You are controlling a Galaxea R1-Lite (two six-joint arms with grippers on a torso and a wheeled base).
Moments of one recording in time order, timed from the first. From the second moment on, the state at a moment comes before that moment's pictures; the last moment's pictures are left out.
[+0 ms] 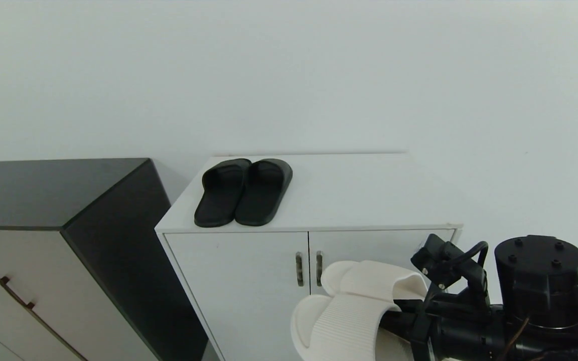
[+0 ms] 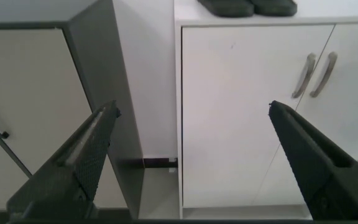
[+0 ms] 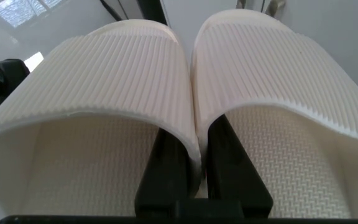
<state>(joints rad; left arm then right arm) 0.00 0.00 0.00 0.00 0.02 0.01 0.81 1.58 -0.48 -0.72 0.18 0.08</state>
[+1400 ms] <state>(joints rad) -0.01 0.24 -0.14 -0.05 -0.20 -0.06 0.83 1.56 -0.45 -0.72 0.18 0.05</state>
